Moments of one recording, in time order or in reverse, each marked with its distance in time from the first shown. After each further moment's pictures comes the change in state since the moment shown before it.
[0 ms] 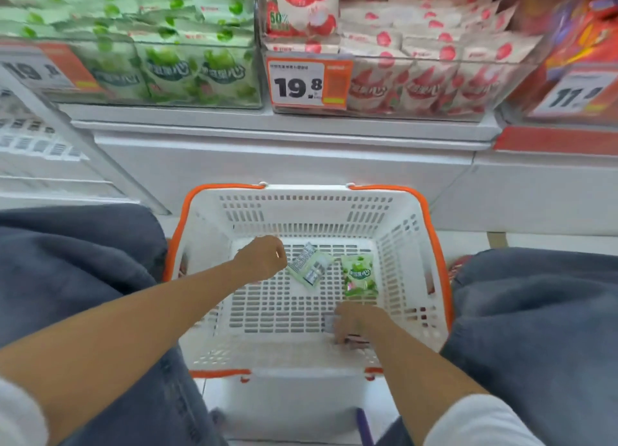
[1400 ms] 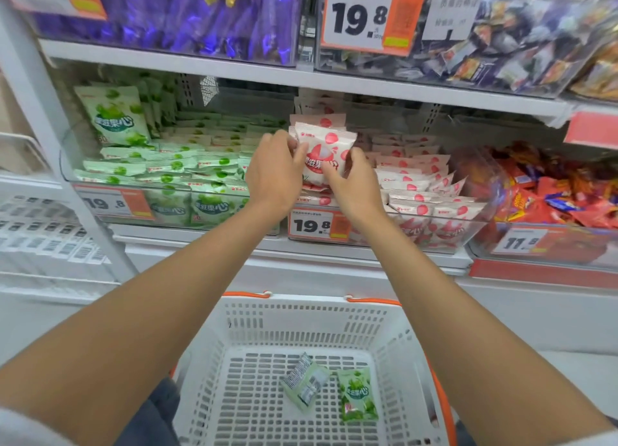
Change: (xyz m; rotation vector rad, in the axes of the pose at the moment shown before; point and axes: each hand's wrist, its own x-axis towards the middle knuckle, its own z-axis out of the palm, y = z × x) left_hand -0.013 0.165 -0.260 -0.158 1.145 0.199; right_hand -0.226 -0.144 -0.320 0.636 1.443 -0.646
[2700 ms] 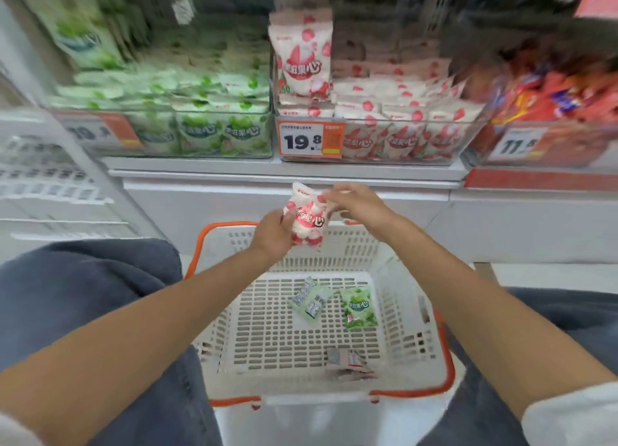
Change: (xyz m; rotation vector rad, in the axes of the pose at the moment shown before) left_hand -0.178 -0.095 0.044 -0.281 -0.707 -0.288; right_hand -0.116 0.106 -0.007 0.293 -0.571 0.510
